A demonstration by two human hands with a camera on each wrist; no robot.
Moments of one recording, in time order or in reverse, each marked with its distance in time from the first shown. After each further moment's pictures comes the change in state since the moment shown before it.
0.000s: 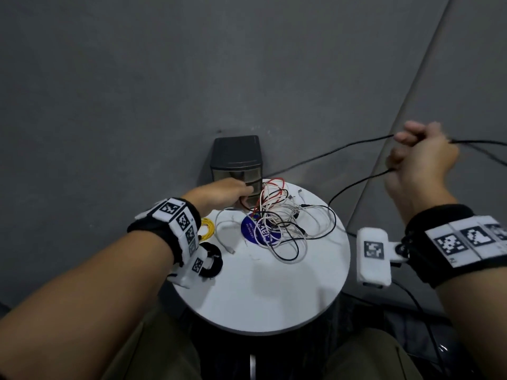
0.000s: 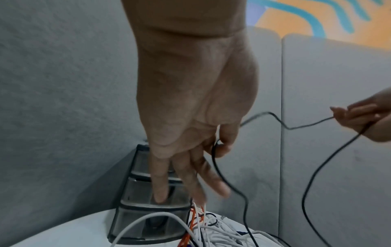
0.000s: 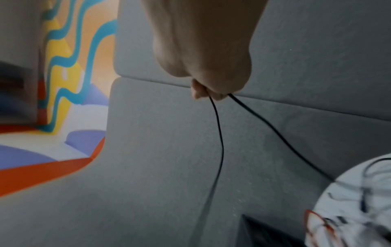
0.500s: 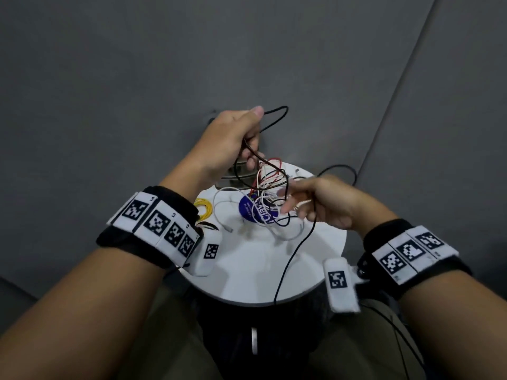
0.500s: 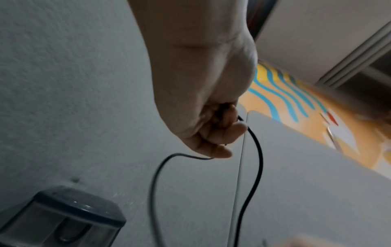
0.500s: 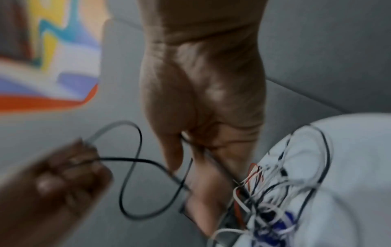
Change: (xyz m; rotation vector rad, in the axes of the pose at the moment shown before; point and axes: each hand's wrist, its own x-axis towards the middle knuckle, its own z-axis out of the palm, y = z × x) left_hand -0.066 0.063 0.004 -0.450 0.203 0.534; right_hand -0.084 0.074 -0.018 -0.765 -0.889 0.674
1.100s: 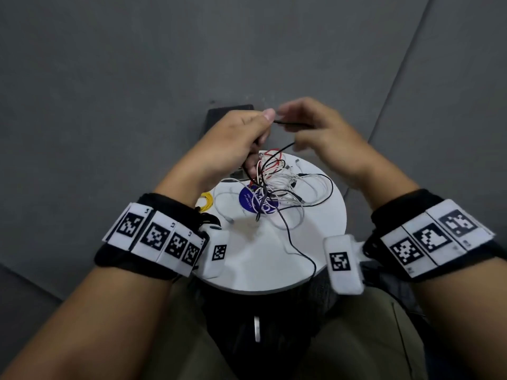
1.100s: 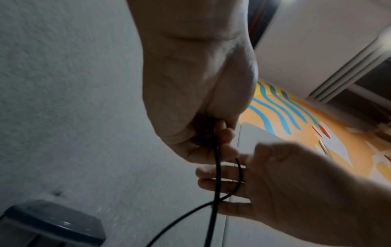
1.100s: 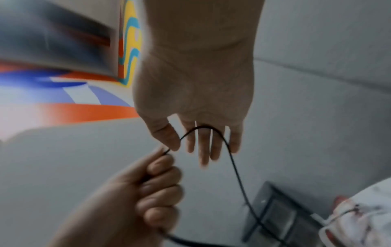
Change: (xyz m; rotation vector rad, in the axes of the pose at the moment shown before) left_hand -0.023 0.010 0.010 0.125 -0.078 -0.065; right_hand -0.031 -0.056 0.014 -0.275 0.164 -0.681
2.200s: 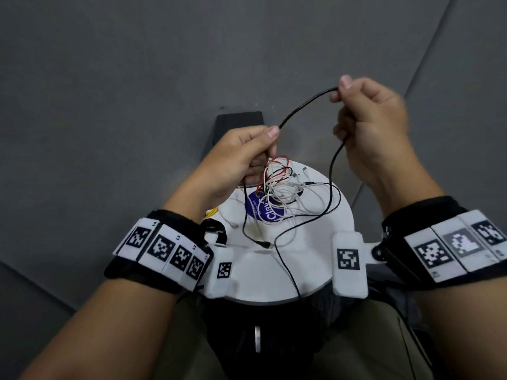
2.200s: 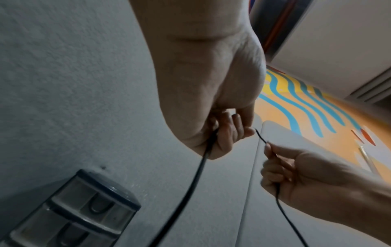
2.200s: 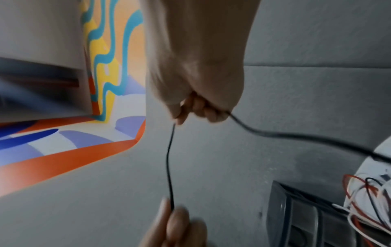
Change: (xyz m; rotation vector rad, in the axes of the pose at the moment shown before) left_hand -0.005 -0.022 -0.001 -0.259 0.007 -0.017; right_hand 0.012 -0.007 -0.015 0.399 0.446 -0.134
